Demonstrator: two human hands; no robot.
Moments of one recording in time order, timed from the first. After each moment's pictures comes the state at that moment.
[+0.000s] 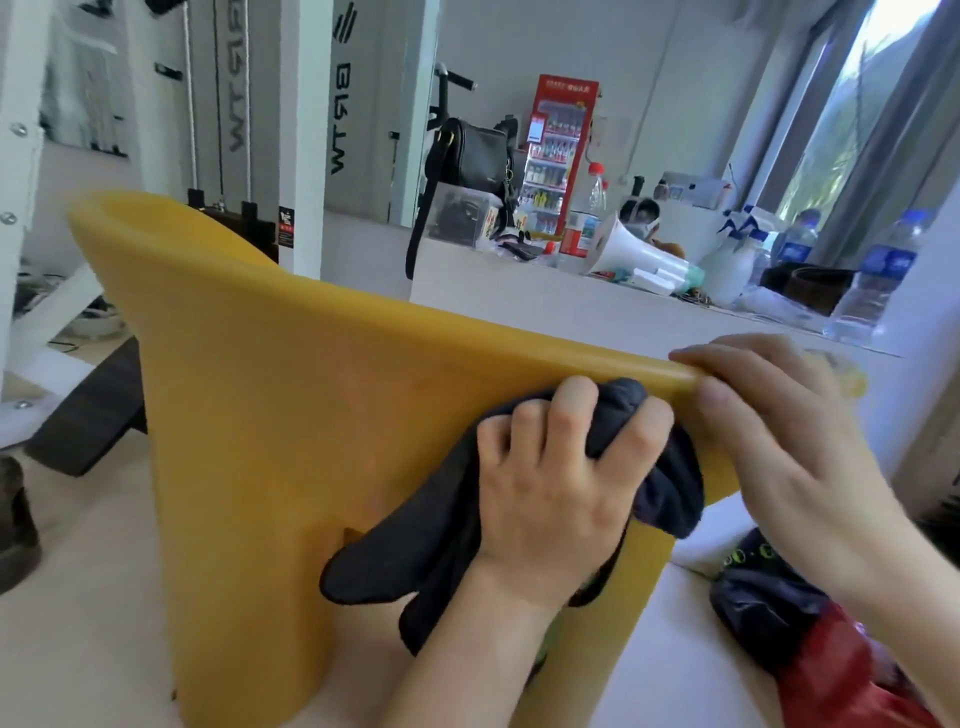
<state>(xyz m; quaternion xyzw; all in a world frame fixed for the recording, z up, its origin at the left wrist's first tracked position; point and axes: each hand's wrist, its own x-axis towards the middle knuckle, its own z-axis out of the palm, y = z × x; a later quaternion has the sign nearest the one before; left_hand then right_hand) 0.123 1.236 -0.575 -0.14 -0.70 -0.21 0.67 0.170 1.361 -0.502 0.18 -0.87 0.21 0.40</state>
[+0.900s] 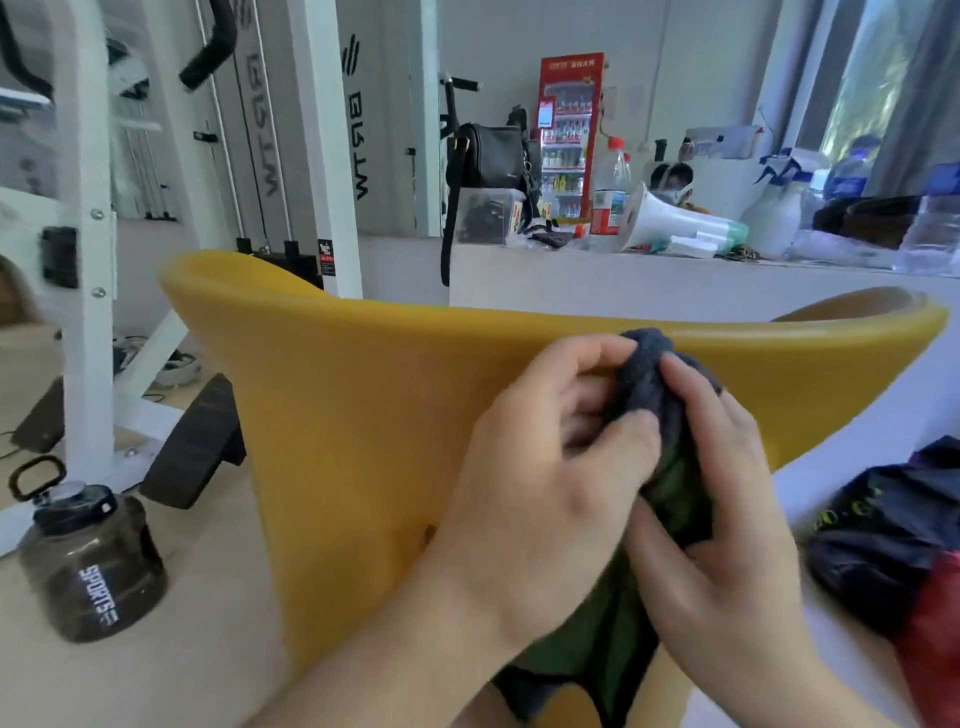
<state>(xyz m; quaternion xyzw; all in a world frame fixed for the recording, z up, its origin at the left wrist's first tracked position) 0.203 1.143 -0.520 -0.31 -0.68 -0.63 0.19 0.186 1.271 -0.580 0.26 -0.76 0.40 0.45</state>
